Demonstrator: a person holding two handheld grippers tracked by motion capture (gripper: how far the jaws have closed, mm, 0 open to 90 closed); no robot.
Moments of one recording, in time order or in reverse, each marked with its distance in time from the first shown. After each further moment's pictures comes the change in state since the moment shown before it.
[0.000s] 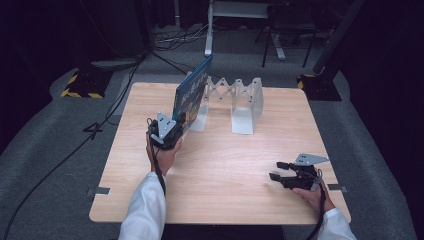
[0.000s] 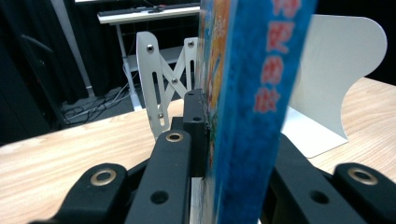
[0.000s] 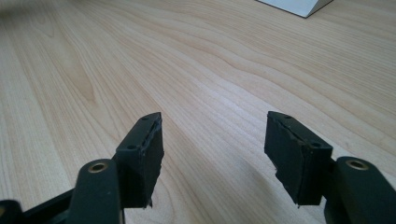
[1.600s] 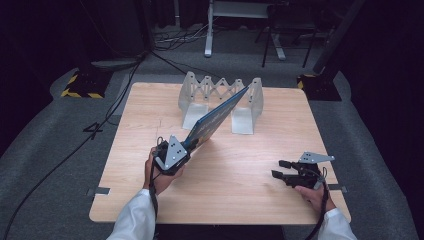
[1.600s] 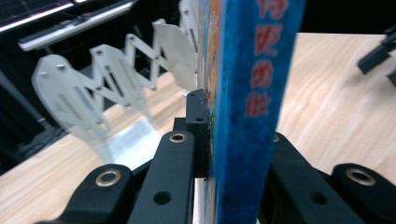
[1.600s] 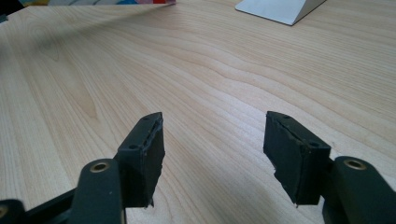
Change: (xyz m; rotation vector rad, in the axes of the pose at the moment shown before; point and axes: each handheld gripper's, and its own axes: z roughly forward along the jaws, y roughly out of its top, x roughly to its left) left arm -0.039 0.004 -0.065 0.038 -0.216 0.291; right arm -0.007 0.000 -0.006 -0.050 0.009 0.073
